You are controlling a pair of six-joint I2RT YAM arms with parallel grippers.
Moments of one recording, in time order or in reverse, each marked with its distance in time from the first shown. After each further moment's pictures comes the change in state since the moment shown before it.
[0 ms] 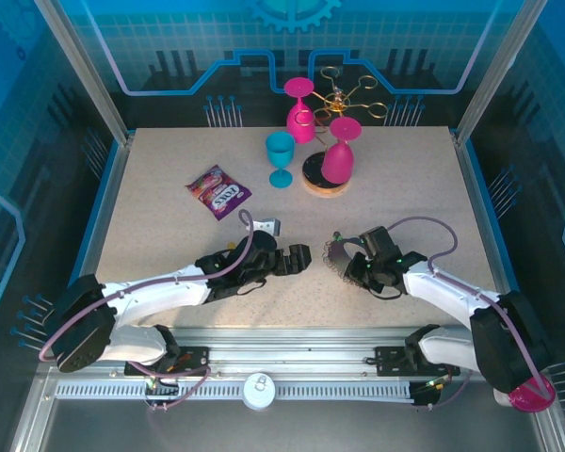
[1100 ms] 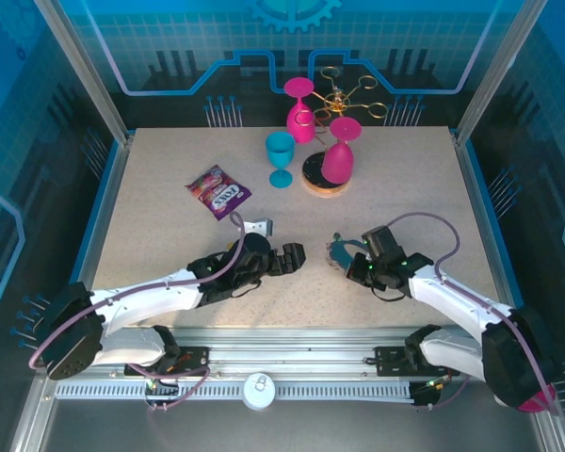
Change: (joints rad) left arm 0.000 -0.071 -0.033 -0.024 -0.055 -0.019; right arm 0.019 -0.100 0.027 -0.079 0.018 -0.166
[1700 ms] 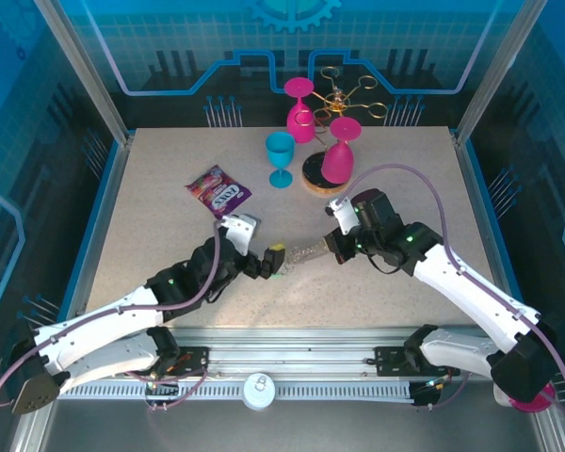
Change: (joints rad) left arm 0.002 -0.327 -0.042 -0.060 -0.097 0.731; right arm 0.138 0.019 0.451 -0.196 -0.064 -0.764
